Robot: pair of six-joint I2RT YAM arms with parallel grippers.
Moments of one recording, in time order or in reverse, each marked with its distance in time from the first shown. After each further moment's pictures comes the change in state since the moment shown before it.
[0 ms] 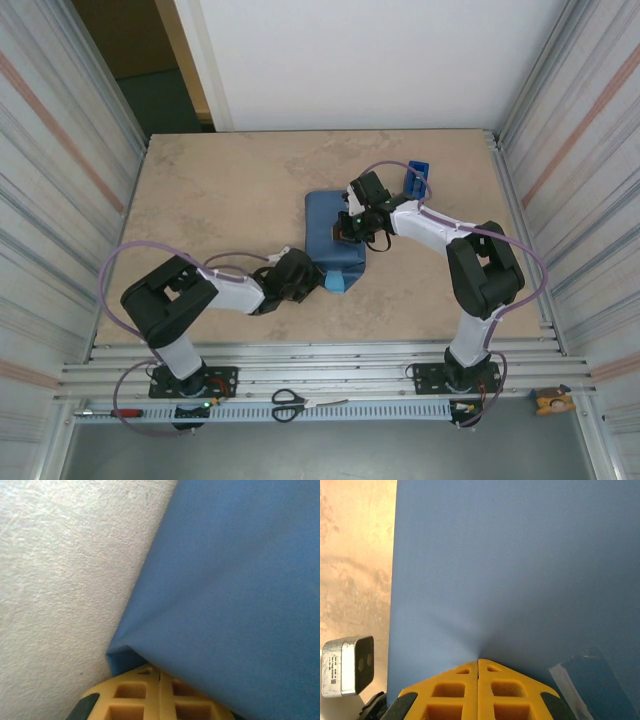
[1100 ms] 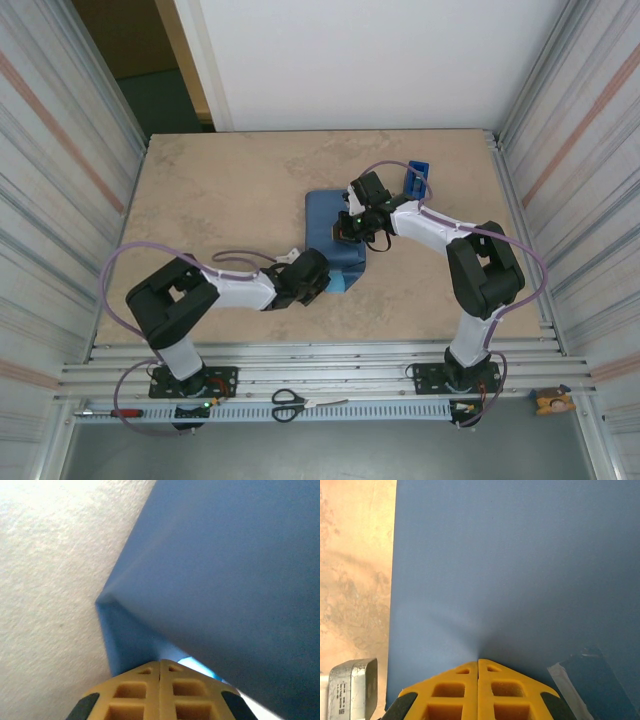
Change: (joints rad) left arm -0.084 0.006 0.129 -0.259 -0.072 -0.070; right arm -0.002 -0.001 -0.006 0.011 0.004 0.004
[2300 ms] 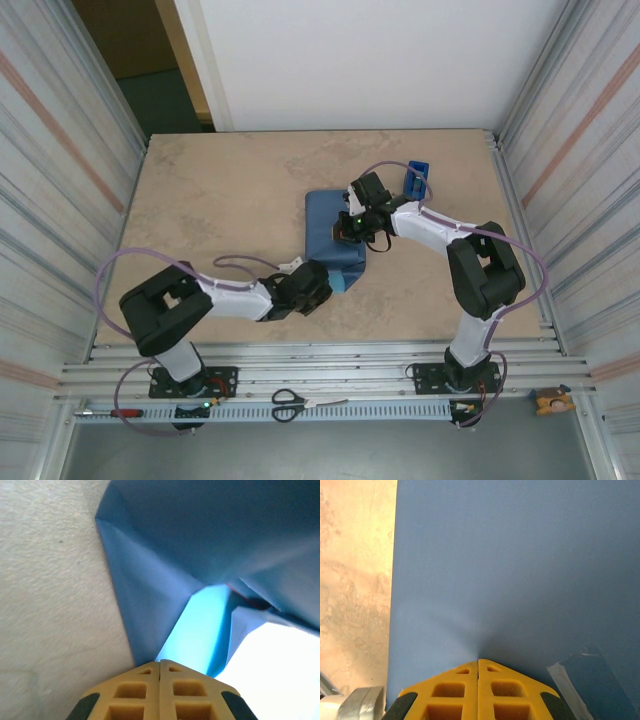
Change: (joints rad) left arm -0.068 -0.069 -0.078 0.049 0.013 0.035; right arm 0.000 -0.004 -0.008 0.010 0.000 0.003
